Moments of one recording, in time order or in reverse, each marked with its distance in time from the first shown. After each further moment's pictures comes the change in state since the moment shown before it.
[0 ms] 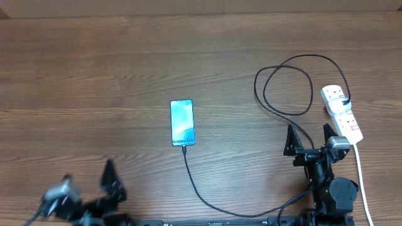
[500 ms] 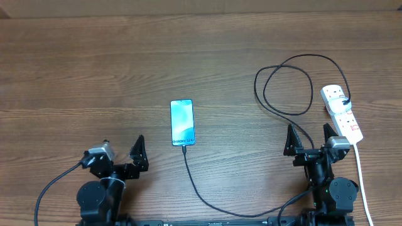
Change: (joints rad) left arm 0.000 0.003 -0.585 0.590 0.243 0.031; right arm 0.000 -0.001 0.000 0.000 0.000 -0.003
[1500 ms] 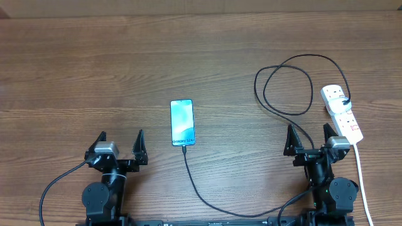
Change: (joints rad) left arm -0.002 -0.001 -0.153 0.301 -0.035 0.157; right arm 0.000 0.000 0.000 0.001 0.000 0.000
